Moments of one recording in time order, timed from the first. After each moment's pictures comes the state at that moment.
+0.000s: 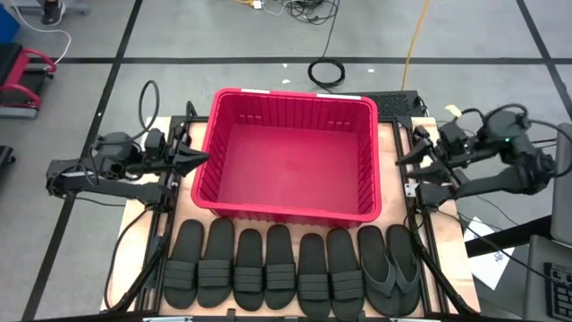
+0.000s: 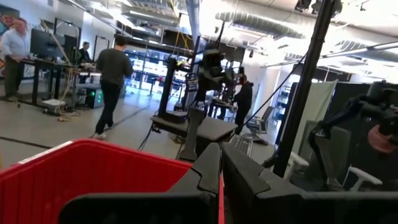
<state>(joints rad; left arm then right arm) 0.00 0.55 0.78 -0.05 0.00 -0.23 0.00 0.69 1.30 -0.71 -0.29 0.36</state>
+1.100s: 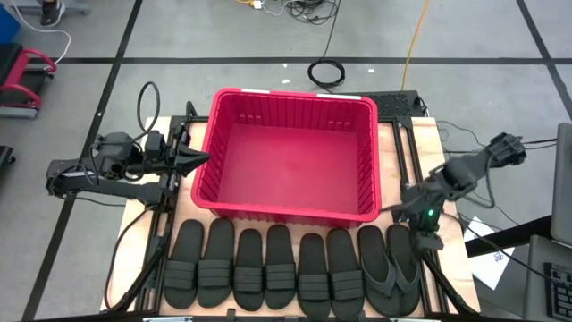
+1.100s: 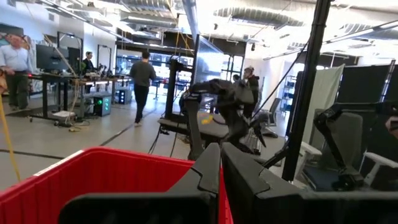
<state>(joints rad) 0.00 0.55 0.78 -0.06 0.00 -0.13 0.50 0.90 1.04 -1.09 -0.66 1.02</state>
